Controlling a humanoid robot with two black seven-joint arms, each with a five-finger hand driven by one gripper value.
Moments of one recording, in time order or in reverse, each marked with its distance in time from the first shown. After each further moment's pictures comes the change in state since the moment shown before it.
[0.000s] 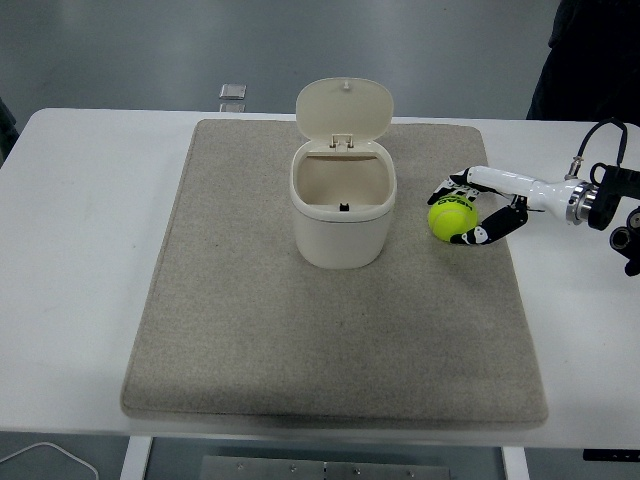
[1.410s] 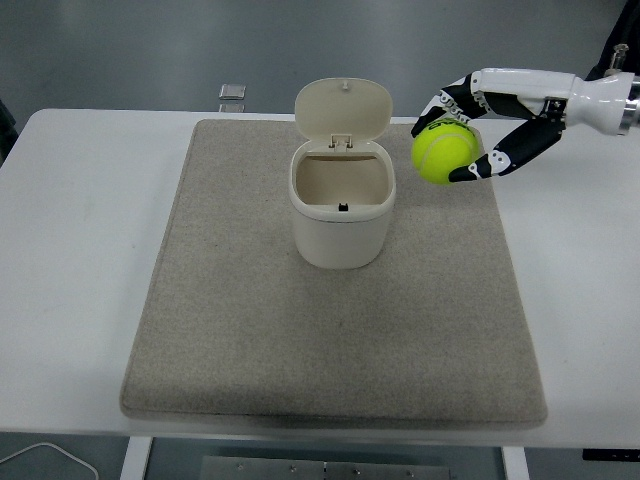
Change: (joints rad) left arm 0.000 0.000 0.000 0.000 0.000 -0.001 0.000; right arm 0.263 -0.201 0.060 0.342 0.221 0.305 0.008
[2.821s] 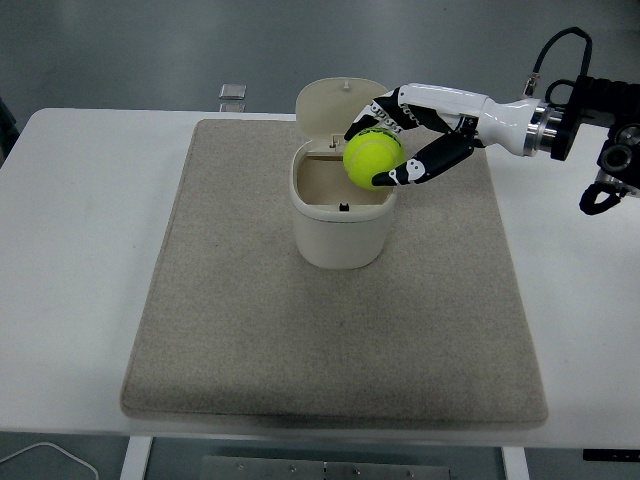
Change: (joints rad) left arm 0.000 0.000 0.000 0.000 0.000 0.000 0.000; right arm -0.047 0.170 -0.008 0.001 0.105 -0.195 -0.171
